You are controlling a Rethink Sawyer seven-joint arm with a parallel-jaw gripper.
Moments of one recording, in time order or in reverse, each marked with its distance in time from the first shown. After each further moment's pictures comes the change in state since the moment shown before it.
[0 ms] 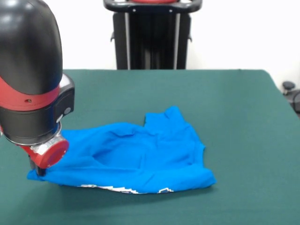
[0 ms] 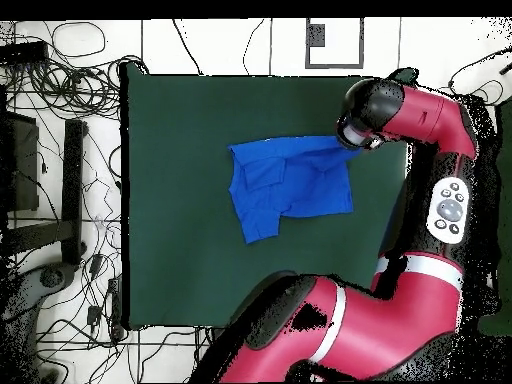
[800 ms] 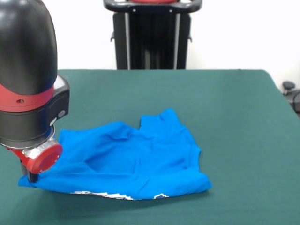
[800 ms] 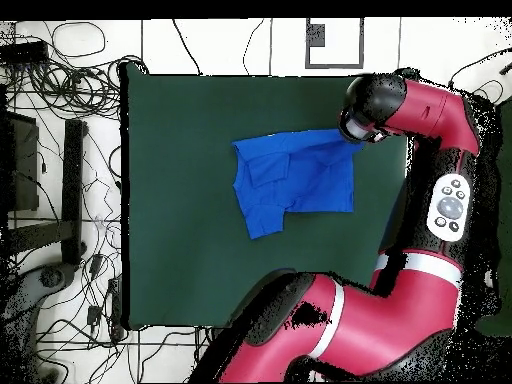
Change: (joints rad) arm 0.000 0.015 0.000 -0.041 -0.003 0.000 0.000
